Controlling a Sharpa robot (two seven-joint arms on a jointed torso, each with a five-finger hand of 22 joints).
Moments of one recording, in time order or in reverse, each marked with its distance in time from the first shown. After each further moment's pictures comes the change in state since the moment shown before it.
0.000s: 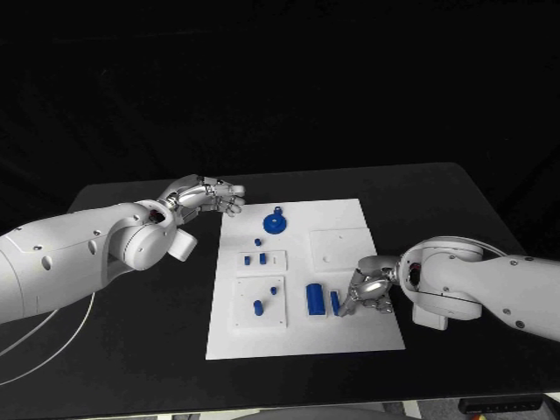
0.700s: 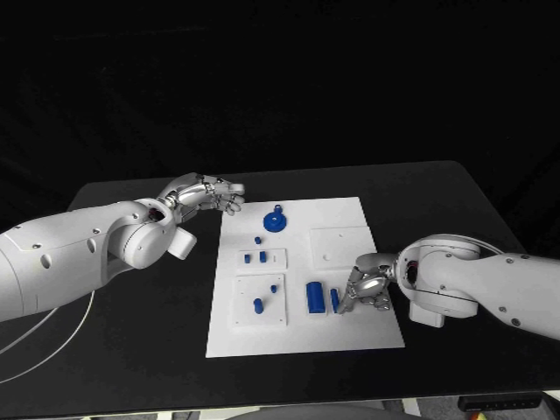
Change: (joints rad) left arm 0.000 -0.002 0.000 0.002 0.000 0.000 -0.001; left_hand 0.000 0.000 0.000 0.000 0.000 0.000 0.000 0.000 -0.001 0.000 0.000 0.000 0.000 0.000 0.000 0.000 0.001 -0.004 0.000 0.000 0.000 0.000; right arm -0.001 0.014 0.000 -0.008 -0.003 -0.014 -0.007; right_hand 0.008 0.066 0.035 0.029 0.000 0.002 -0.002 0.000 -0.002 0.000 0.000 -0.004 0.001 0.002 0.002 0.000 0.000 0.001 0.000 0.000 -0.005 -0.001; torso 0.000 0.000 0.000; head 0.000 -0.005
